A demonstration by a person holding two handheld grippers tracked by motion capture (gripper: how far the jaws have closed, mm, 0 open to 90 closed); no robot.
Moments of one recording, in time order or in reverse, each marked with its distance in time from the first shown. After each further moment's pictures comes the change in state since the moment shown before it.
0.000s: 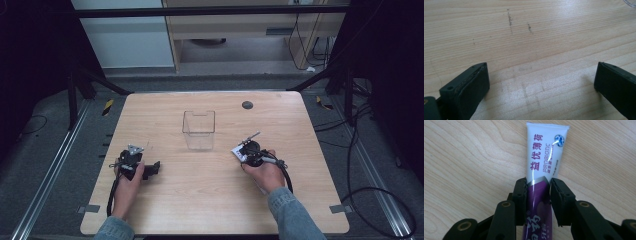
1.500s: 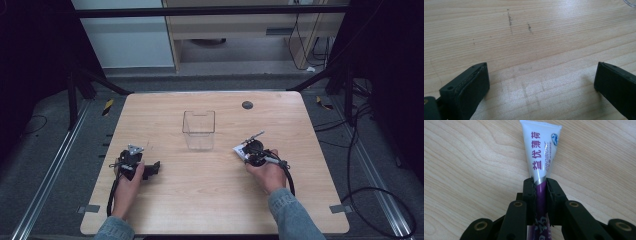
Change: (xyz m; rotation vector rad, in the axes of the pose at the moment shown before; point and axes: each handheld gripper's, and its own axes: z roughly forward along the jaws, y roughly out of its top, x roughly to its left) left arm 0.000 0.000 0.000 0.000 0.000 0.000; right arm -0.006 -0.003 -0.005 -0.020 -0.011 0.058
